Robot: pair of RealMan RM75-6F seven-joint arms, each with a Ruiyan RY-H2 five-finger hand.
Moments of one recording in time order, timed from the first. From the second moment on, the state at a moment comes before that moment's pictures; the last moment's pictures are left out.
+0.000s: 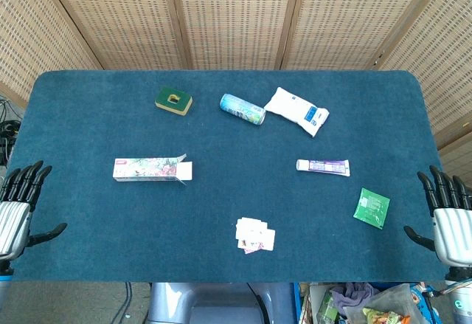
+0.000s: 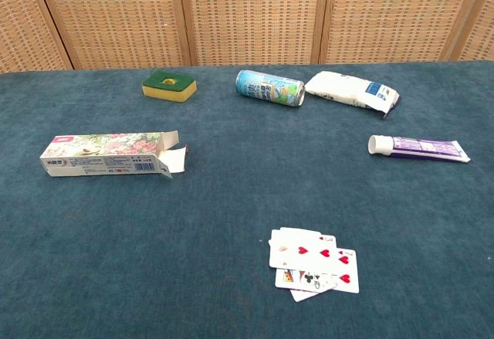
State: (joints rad) left arm -0.10 -1.03 -0.04 -1.86 1.54 1.52 0.13; right arm 0.06 -1.06 0.11 -1.74 -1.49 1.55 -0.14
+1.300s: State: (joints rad) left arm -0.15 -1.07 -0.11 -1.81 1.43 1.46 0.14; right arm 0.58 -1.38 0.27 -1.30 -1.13 0.86 -0.06
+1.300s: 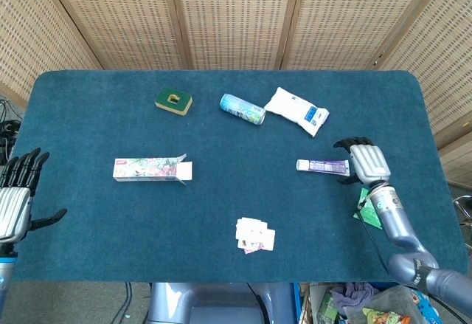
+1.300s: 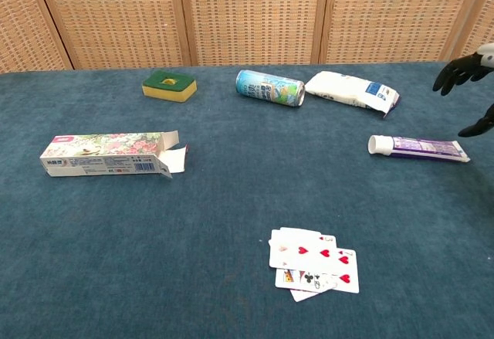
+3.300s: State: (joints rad) left arm -0.22 -1.09 -0.15 -1.79 1.30 1.37 0.19; right arm 0.69 -1.60 0.22 -0.95 -1.14 0.75 0.00
